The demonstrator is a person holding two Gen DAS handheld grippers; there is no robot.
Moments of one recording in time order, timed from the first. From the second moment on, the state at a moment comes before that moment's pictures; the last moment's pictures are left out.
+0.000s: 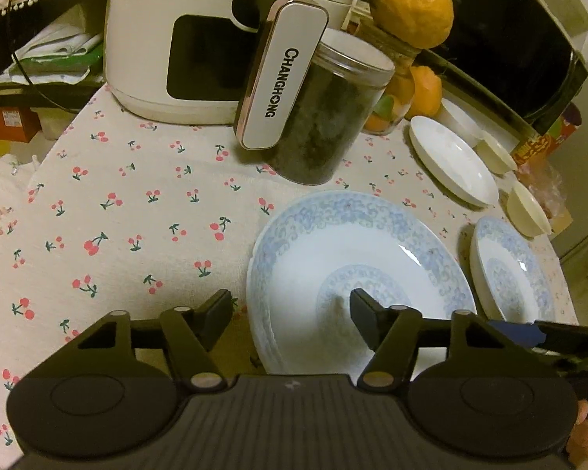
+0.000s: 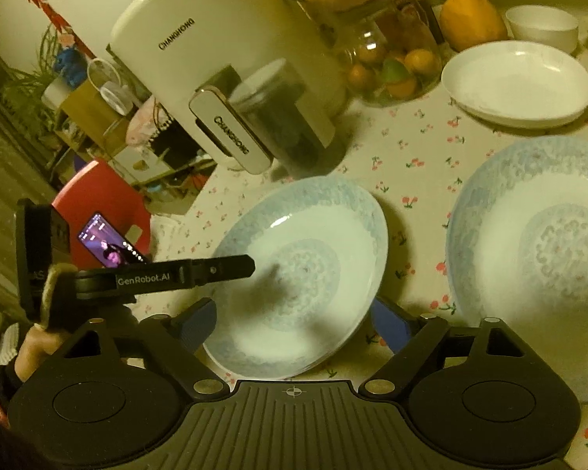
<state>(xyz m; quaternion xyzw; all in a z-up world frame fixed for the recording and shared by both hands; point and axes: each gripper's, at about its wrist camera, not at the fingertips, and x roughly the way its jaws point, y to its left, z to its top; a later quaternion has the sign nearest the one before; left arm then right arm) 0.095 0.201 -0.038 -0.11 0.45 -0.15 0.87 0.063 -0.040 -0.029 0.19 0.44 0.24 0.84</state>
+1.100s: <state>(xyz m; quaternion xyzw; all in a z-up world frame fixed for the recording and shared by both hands) 0.095 0.210 -0.039 -0.11 0.45 -0.12 0.88 0.071 -0.028 -0.040 0.14 0.43 0.16 0.88</state>
